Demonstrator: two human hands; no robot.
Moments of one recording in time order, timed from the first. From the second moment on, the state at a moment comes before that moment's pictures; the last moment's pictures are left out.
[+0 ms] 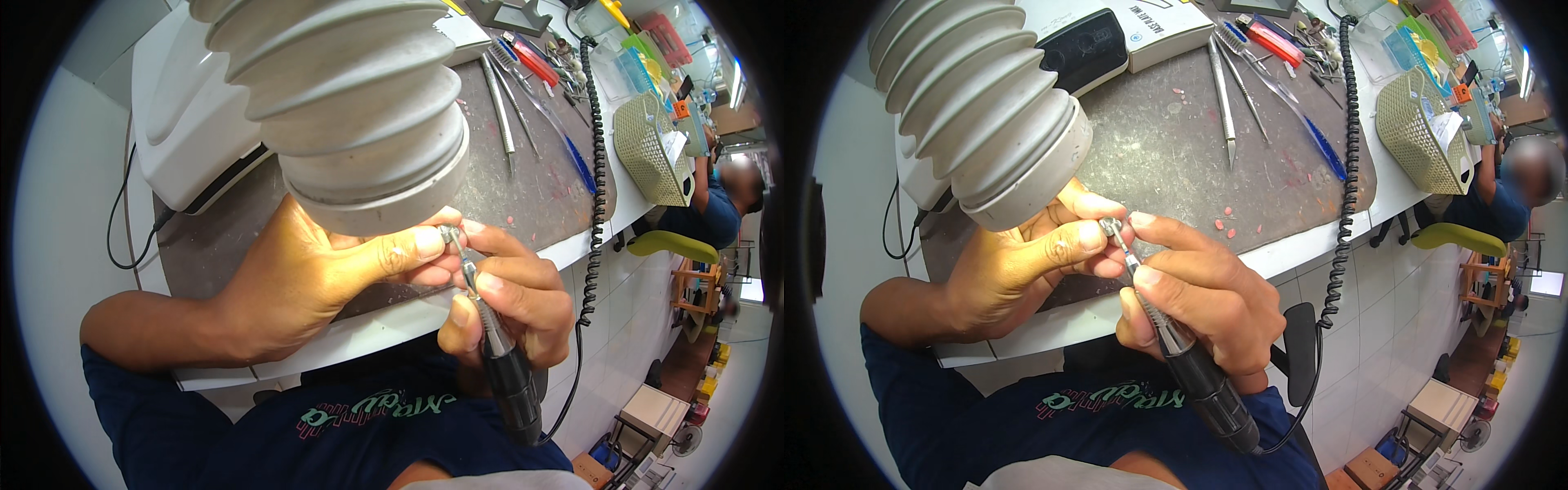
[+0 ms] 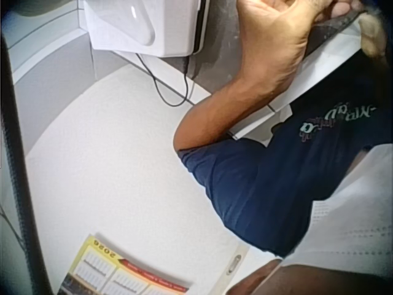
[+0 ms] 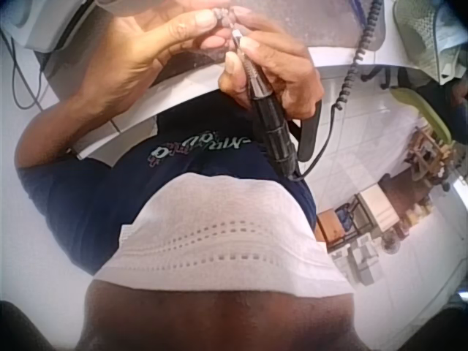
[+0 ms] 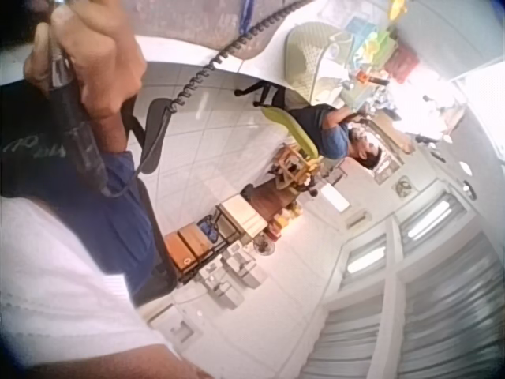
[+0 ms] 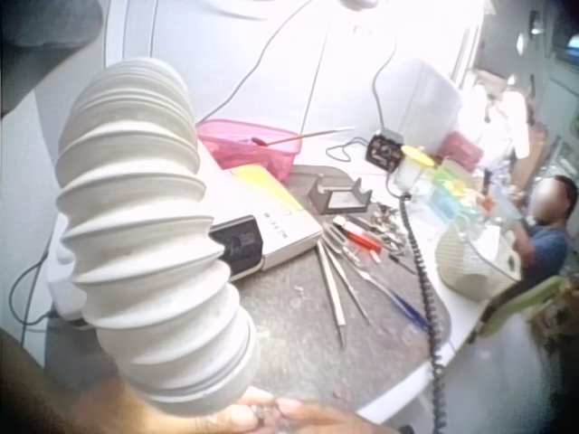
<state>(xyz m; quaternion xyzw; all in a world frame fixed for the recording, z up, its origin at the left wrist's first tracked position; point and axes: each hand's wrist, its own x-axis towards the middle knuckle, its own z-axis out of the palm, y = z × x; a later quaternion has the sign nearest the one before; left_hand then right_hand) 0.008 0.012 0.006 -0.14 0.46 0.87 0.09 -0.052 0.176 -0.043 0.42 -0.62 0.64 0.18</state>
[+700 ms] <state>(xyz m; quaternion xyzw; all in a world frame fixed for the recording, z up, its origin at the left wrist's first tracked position) 0.008 0.013 0.005 -0.14 0.47 0.87 0.09 -0.052 0.182 -0.041 0.43 -0.62 0.63 0.17</state>
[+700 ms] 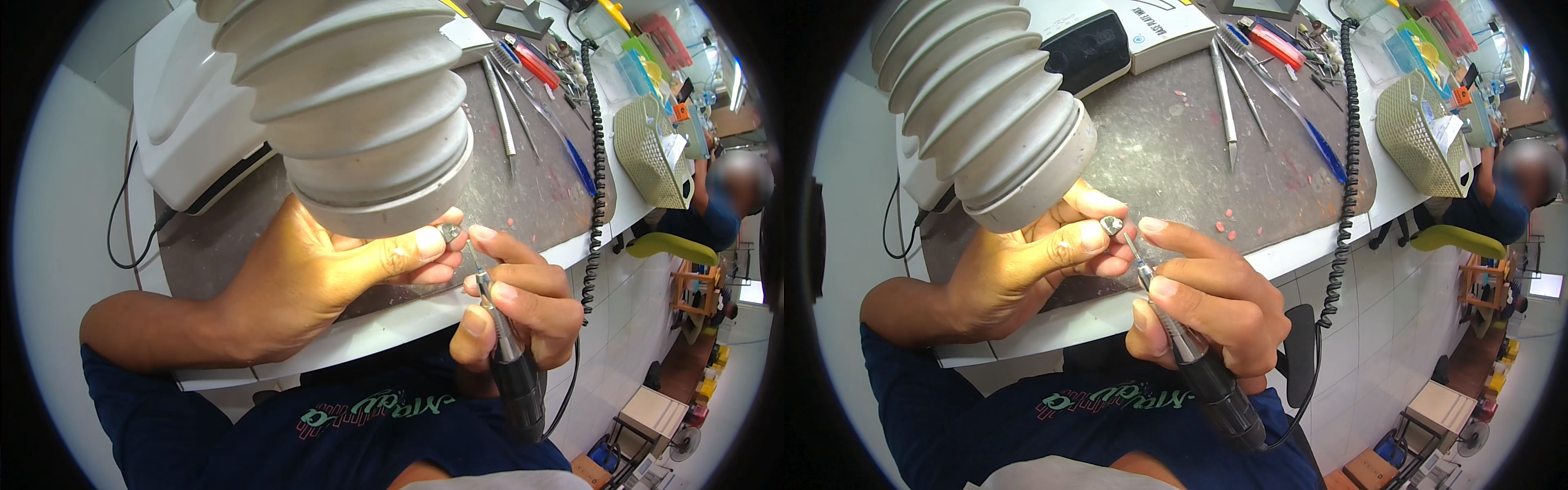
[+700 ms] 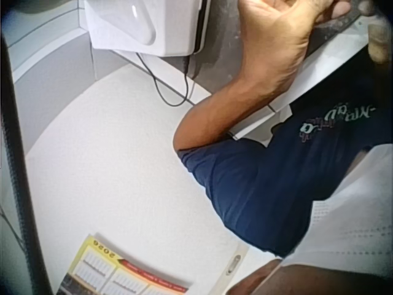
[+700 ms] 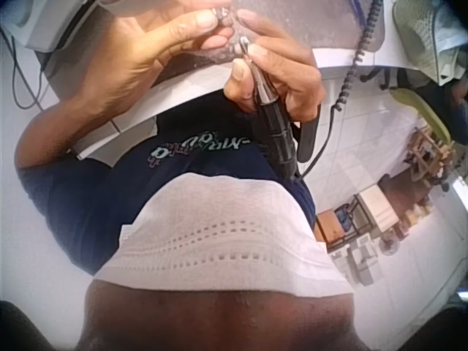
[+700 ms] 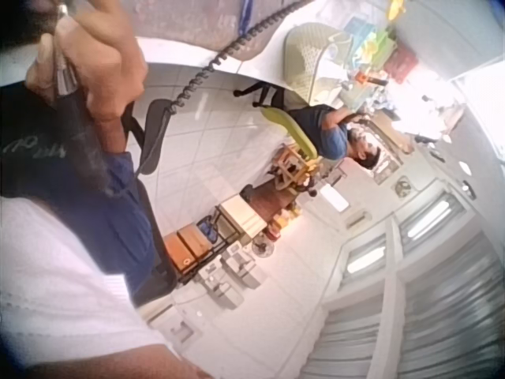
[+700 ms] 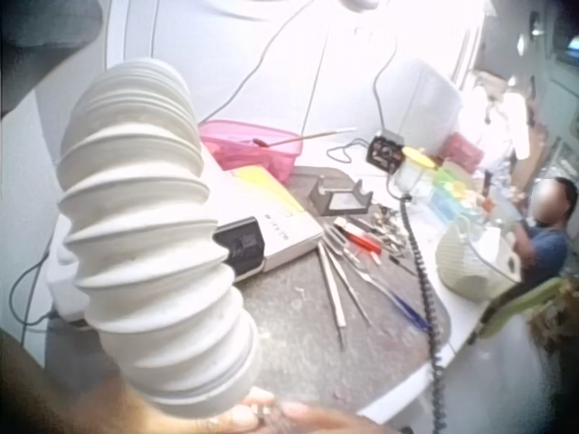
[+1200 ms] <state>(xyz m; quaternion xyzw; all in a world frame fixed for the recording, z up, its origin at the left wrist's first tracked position) 0.005 0.012 0.006 -0.13 0.50 0.85 0.09 -0.057 0.185 -0.041 0.46 -0.62 0.62 0.18</state>
